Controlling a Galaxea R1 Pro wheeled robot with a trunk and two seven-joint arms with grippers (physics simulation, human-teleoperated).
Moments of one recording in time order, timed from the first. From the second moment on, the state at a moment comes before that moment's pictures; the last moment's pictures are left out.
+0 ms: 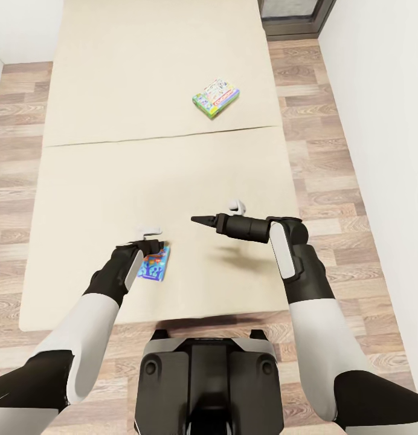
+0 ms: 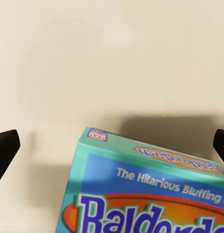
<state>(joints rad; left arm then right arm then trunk) -1.03 -0.07 0.07 -0.72 0.00 0.49 0.08 -0.99 0.17 -0.01 -1.21 -0.29 1.03 0.70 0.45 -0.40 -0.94</state>
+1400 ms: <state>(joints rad) -1.03 -0.07 0.07 -0.72 0.00 0.48 0.09 -0.99 0.17 -0.01 -1.21 -0.30 1.03 0.70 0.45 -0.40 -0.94</state>
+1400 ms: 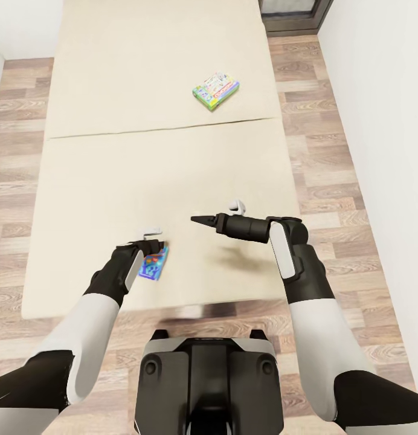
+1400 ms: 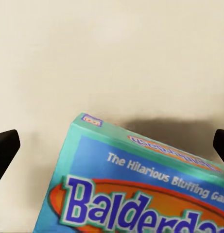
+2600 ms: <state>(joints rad) -1.03 -0.07 0.07 -0.72 0.00 0.49 0.09 -0.99 0.17 -0.01 -1.21 -0.30 1.03 0.70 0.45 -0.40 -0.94</state>
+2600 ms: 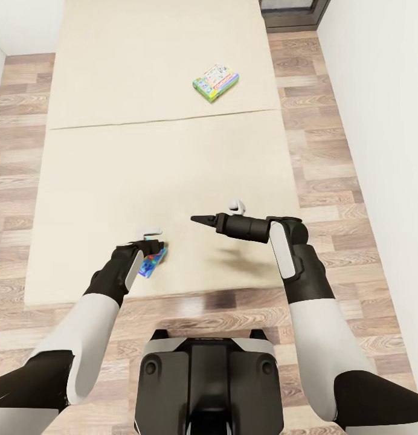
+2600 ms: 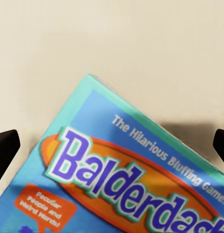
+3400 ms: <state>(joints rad) -1.03 -0.07 0.07 -0.72 0.00 0.49 0.09 -0.99 0.17 -0.01 -1.21 -0.30 1.03 0.70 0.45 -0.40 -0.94</state>
